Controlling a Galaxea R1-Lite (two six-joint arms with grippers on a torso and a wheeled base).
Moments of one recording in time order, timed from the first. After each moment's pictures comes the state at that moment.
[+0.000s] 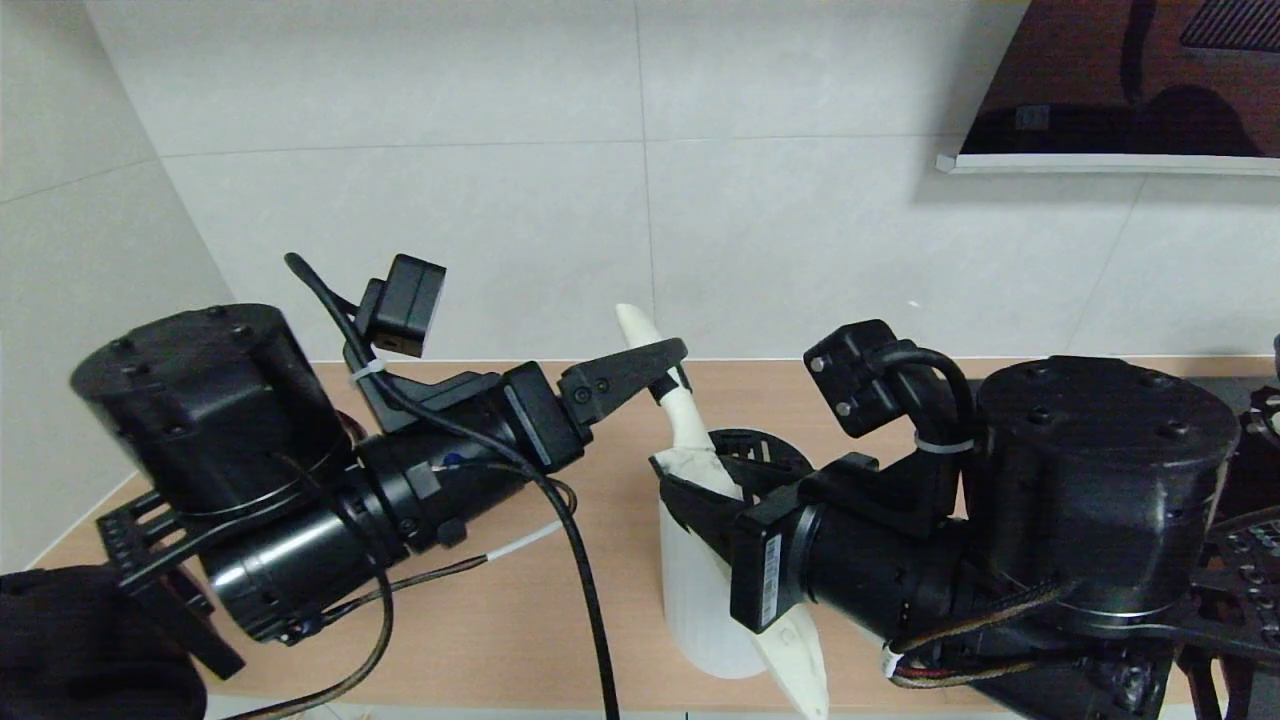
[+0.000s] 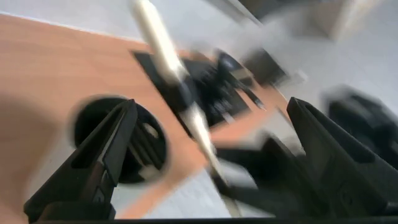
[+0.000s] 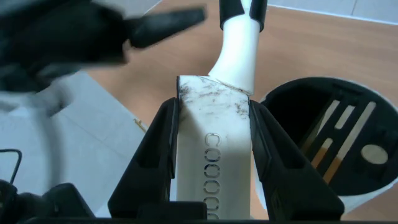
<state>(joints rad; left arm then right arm) -0.65 1.60 -0.63 -1.03 -0.17 -0.71 1.03 1.66 -0.82 -0.70 -0.23 0.27</state>
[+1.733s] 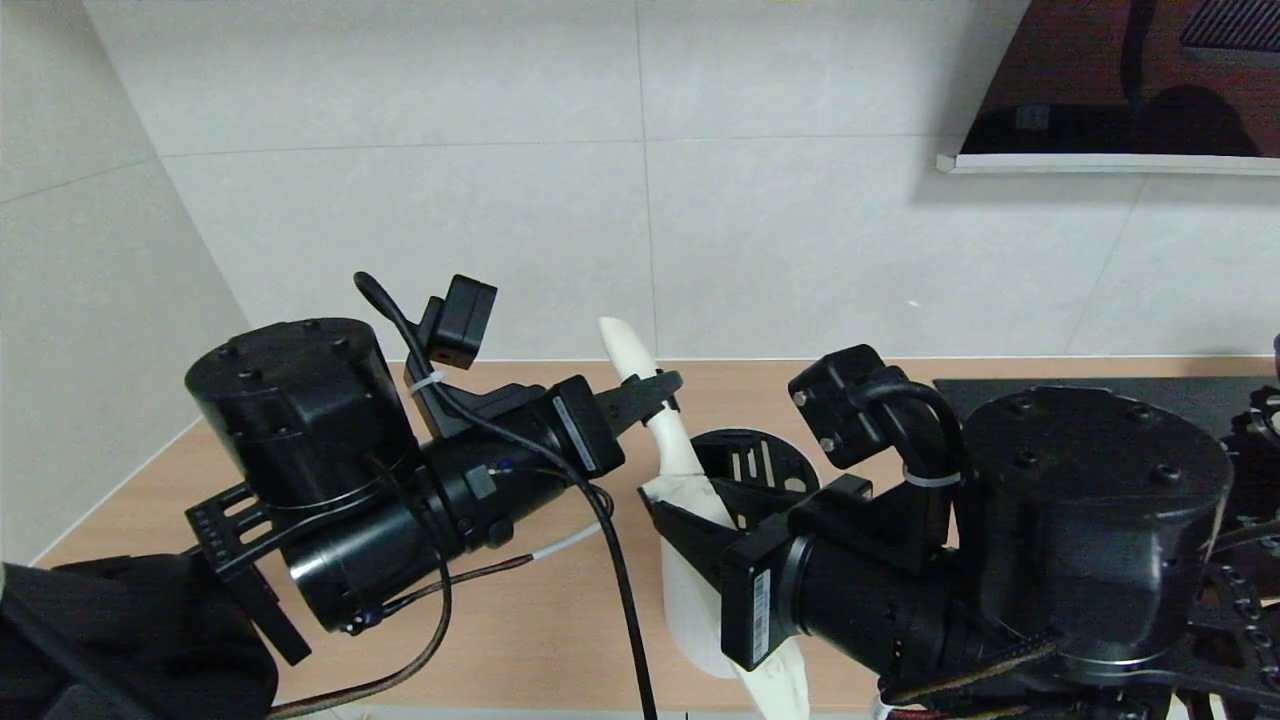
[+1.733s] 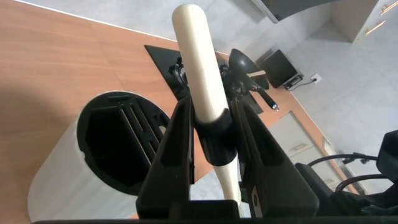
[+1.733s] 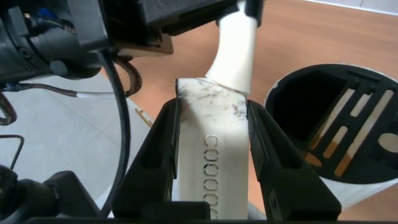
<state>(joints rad) -0.66 1.68 -0.66 -1.03 -0.16 -0.72 1.05 1.66 -0.80 -0.70 -0.27 0.26</state>
